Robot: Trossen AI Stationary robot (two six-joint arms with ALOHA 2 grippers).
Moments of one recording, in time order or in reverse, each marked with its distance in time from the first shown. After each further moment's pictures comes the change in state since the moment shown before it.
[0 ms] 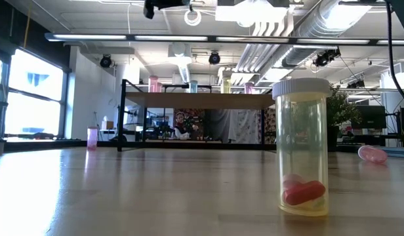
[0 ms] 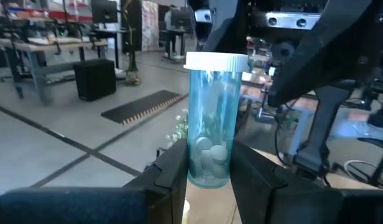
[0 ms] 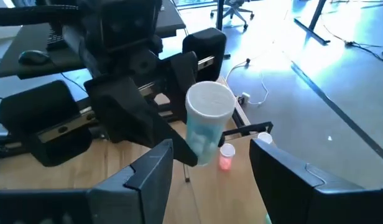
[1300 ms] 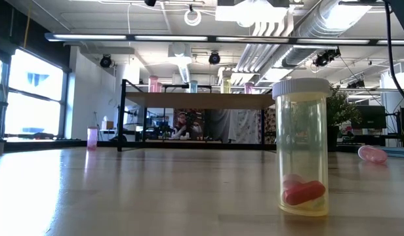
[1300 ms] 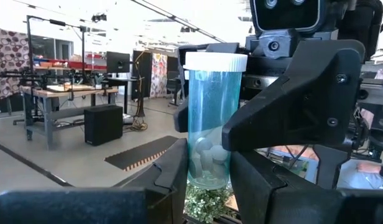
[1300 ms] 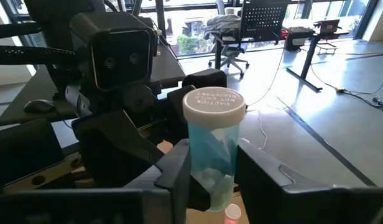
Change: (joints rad) left arm -0.044 0.002 0.000 0.222 -0.078 0.027; right arm 0.029 0.019 -0.033 0.261 0.035 0.017
